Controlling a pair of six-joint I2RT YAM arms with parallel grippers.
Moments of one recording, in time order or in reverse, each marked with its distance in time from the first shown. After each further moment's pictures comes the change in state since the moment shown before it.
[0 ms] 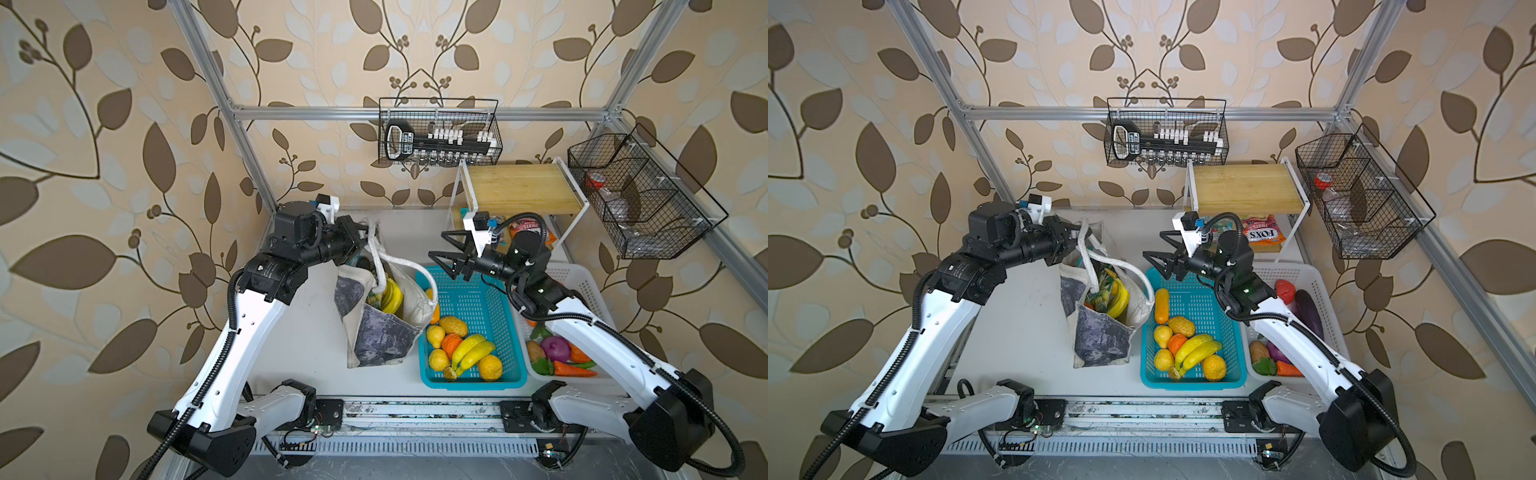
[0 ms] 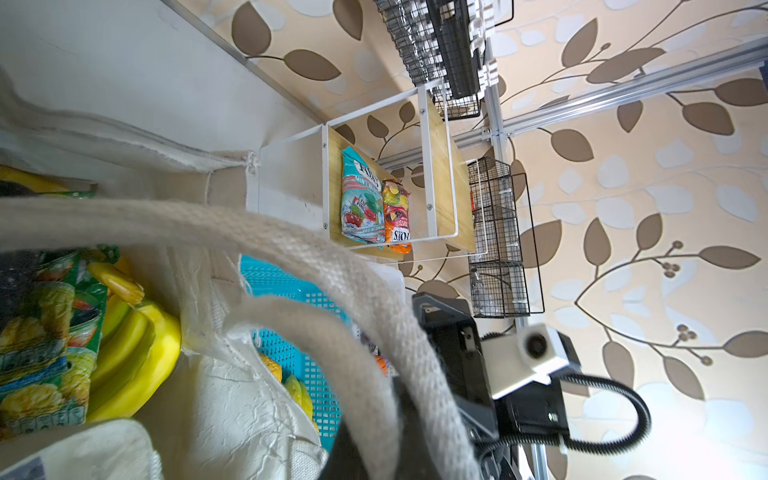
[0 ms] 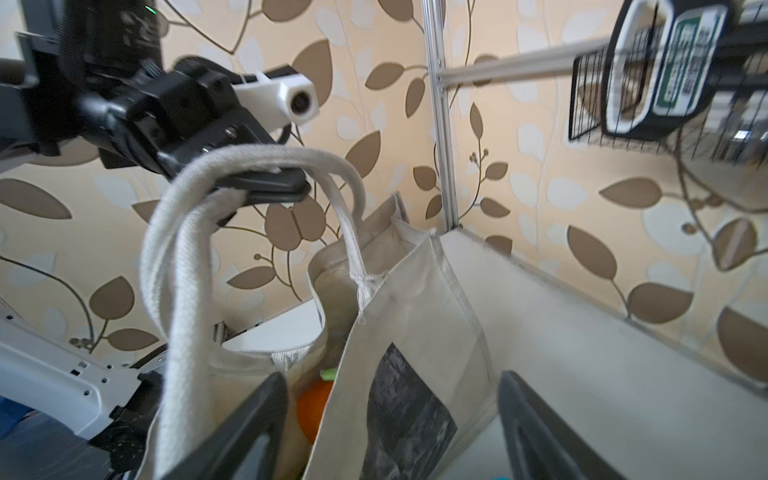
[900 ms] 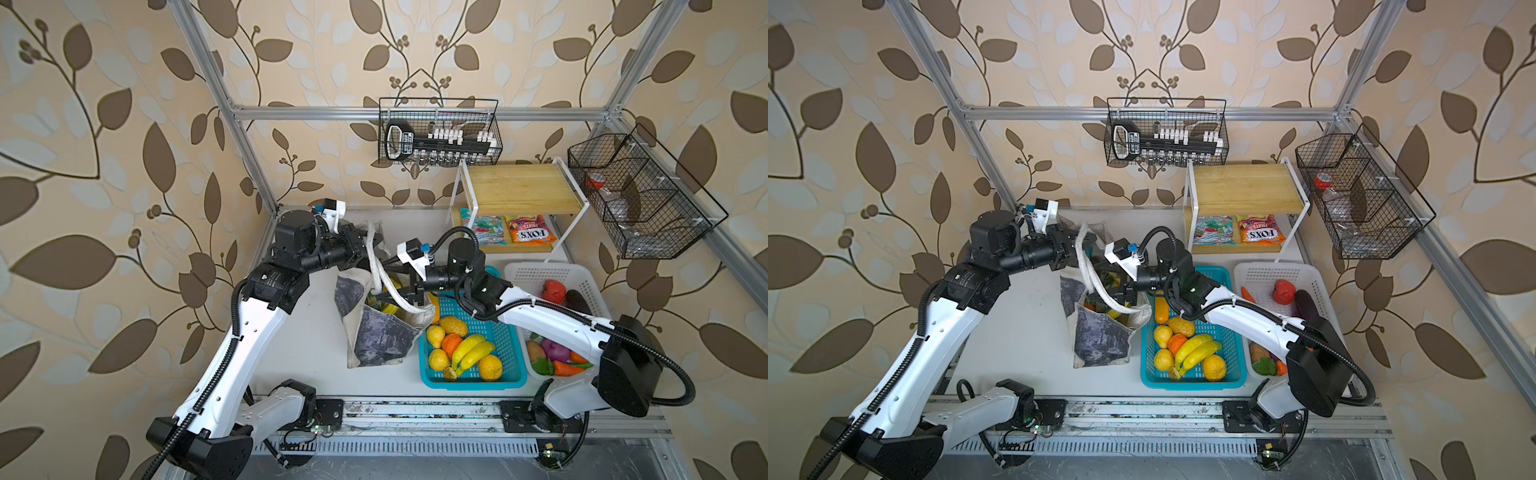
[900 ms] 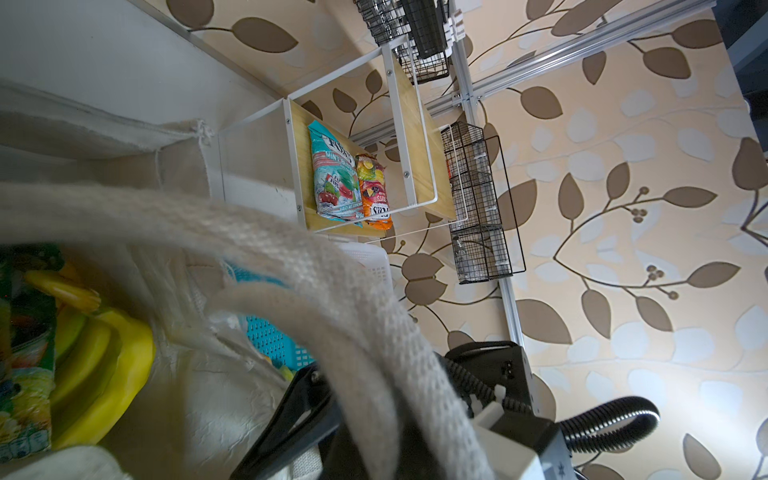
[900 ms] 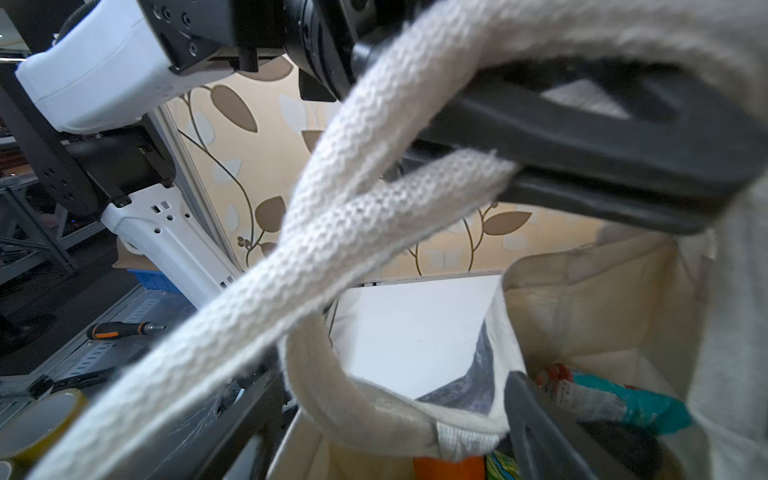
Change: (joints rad) left arm 0.001 -0.055 -0.123 0.129 0.096 0.030; right arm 0.326 0.280 0.129 0.166 -0.179 -0.095
